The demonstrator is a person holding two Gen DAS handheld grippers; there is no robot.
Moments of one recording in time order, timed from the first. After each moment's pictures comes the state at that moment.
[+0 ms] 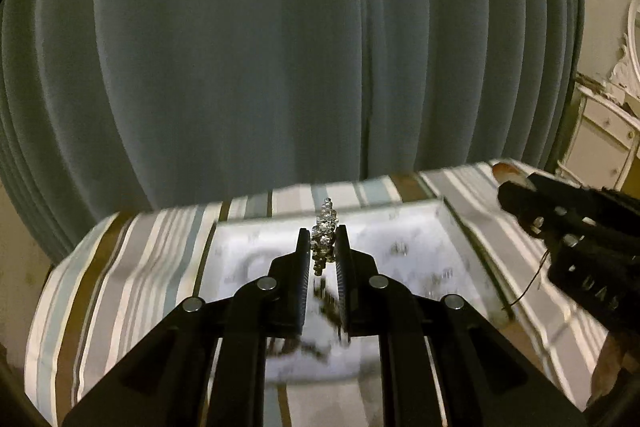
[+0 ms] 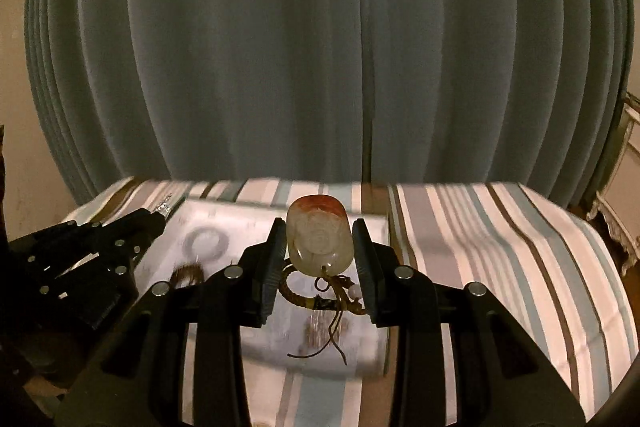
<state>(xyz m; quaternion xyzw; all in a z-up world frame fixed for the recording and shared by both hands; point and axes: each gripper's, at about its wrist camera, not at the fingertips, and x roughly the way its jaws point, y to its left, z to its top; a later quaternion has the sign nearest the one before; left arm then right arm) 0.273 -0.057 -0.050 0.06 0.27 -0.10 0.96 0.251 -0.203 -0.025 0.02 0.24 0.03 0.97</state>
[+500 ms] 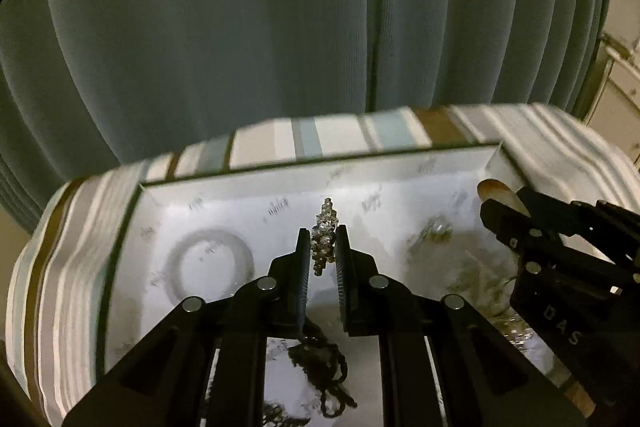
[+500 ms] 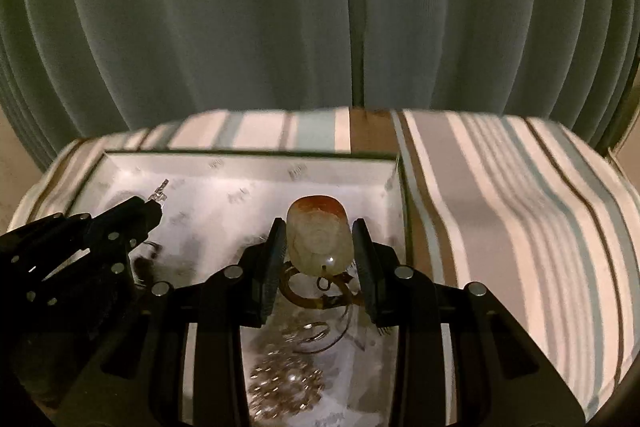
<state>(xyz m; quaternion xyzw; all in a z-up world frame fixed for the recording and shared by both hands) 0.370 -0.090 -0.150 0.08 0.39 -0.08 0.91 0.362 -0.223 -0.130 0.03 0.37 0.01 0.93</state>
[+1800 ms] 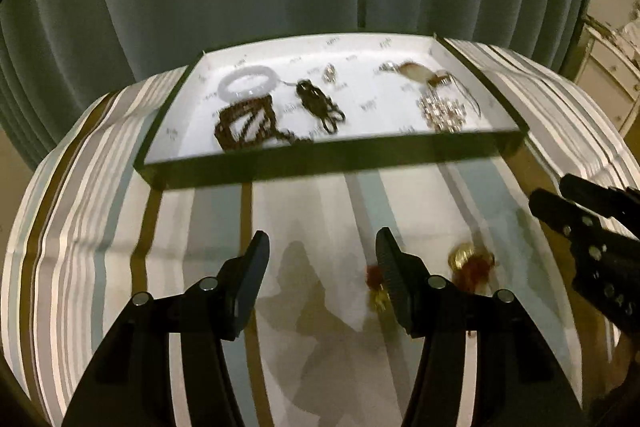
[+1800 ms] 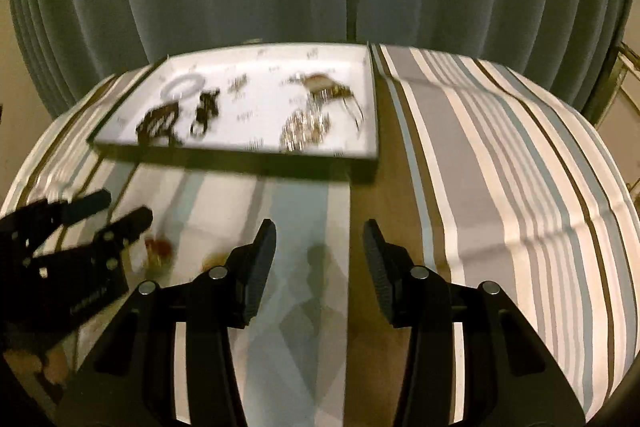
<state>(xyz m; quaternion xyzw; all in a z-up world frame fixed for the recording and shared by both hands) 0.191 -0.046 -0.169 0.07 0.42 -0.09 0.90 0.168 -0.208 -0.146 0.01 0.38 0.01 0.92</state>
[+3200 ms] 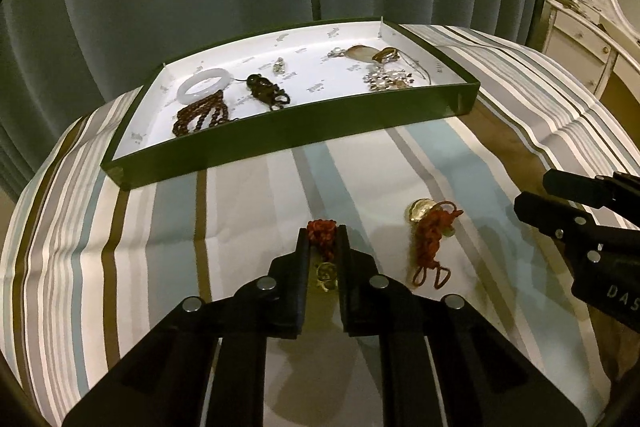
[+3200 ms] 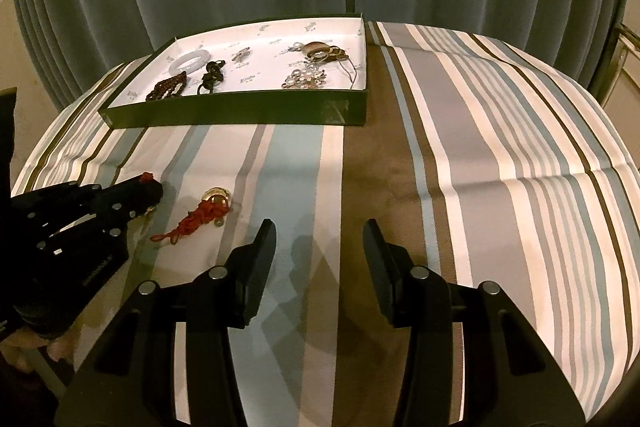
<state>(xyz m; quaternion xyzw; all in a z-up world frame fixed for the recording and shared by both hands) 0.168 -0.061 -0.181 0.11 0.40 -0.14 0.90 0.134 -0.215 -0.164 0.03 0.39 0.02 0.92</state>
